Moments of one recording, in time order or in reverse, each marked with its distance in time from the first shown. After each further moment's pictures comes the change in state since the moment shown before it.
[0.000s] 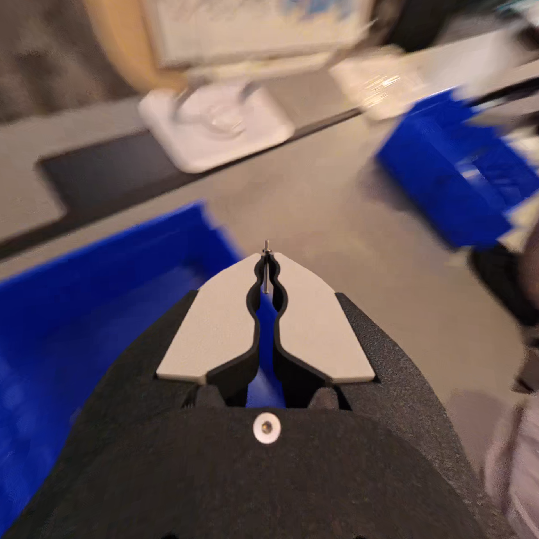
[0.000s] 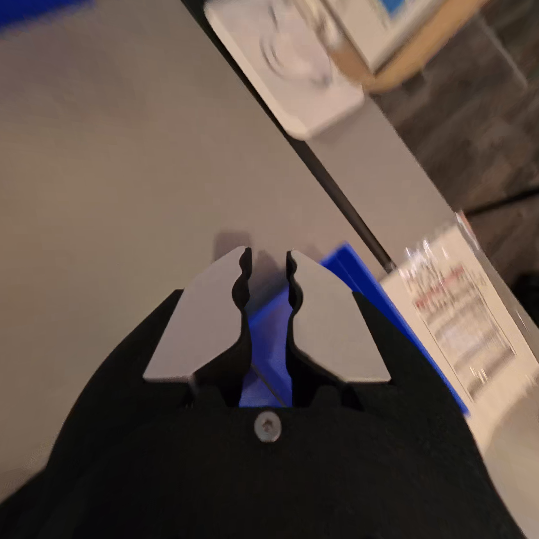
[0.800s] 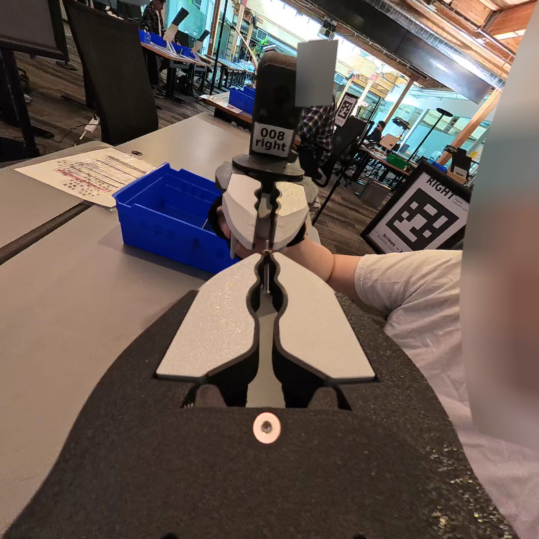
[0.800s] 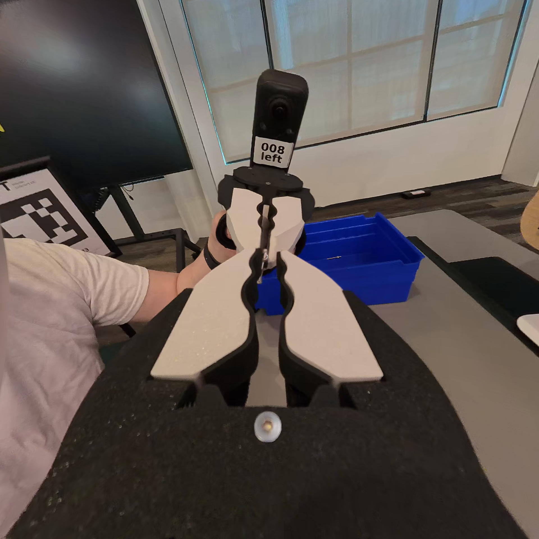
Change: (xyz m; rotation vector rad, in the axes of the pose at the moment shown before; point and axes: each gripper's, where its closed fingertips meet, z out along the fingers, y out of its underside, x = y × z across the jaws) left arm 0.249 -0.032 0.022 0.201 0.773 0.178; right arm -0.195 -0.144 -0.068 0.825 -0.852 0.076
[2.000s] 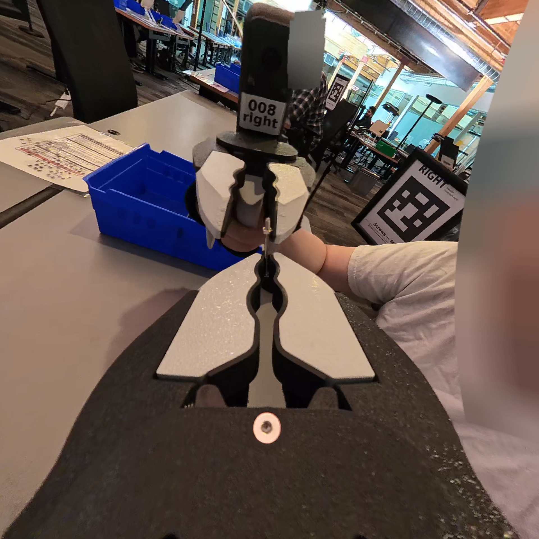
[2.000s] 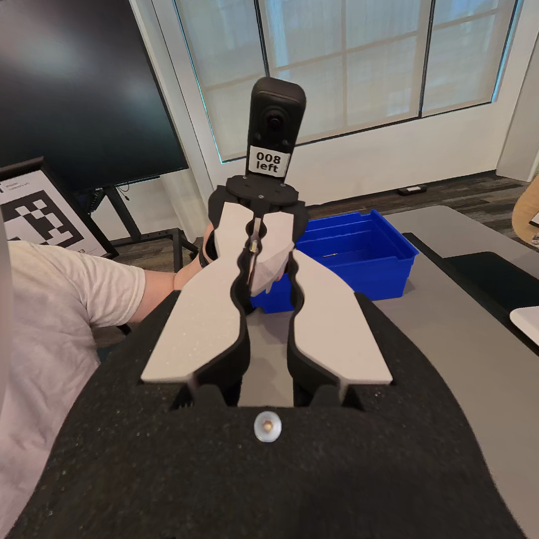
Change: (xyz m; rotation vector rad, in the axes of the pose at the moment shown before) left arm 0.005 0.013 0.016 -0.052 0.042 -0.024; right arm 0.004 -0.001 -0.003 -0.006 0.016 0.009
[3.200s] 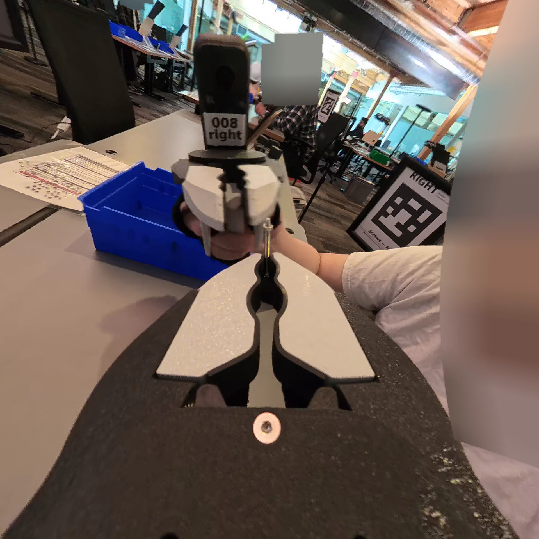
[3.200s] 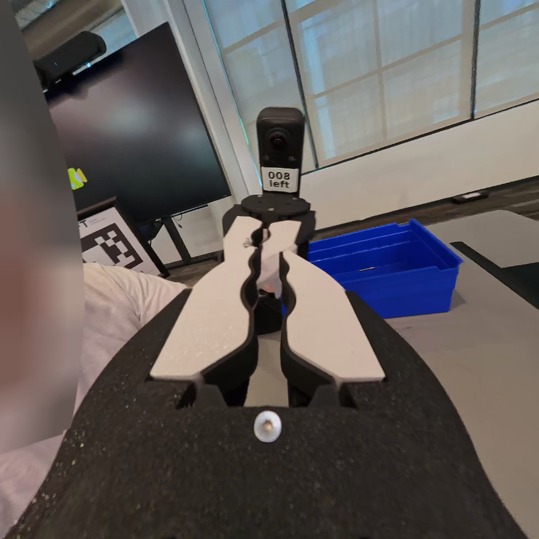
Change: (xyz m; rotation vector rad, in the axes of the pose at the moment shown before) left arm 0.011 -0.008 0.002 0.044 0.020 0.031; right arm -0.004 -0.011 -0.011 0.086 -0.141 0.120
